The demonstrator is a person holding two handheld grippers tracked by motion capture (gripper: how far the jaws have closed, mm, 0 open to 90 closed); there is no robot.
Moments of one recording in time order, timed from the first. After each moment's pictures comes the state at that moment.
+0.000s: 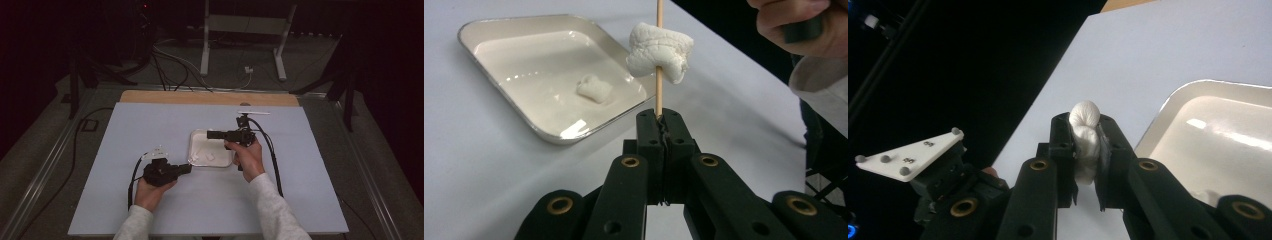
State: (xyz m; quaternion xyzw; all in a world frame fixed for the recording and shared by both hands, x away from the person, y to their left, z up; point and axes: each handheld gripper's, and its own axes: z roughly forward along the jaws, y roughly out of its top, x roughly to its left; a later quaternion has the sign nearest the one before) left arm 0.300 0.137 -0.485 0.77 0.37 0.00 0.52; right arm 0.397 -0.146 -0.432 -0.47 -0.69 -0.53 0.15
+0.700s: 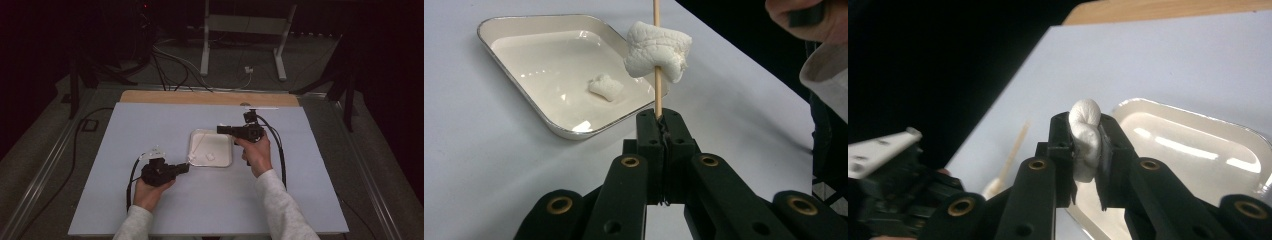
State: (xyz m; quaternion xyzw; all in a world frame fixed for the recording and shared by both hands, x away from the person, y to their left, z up) left arm 0.301 0.146 -0.487 0.76 0.39 0.00 0.52; right arm 0.404 -0.164 -0.423 -0.47 -0.72 -0.51 0.07
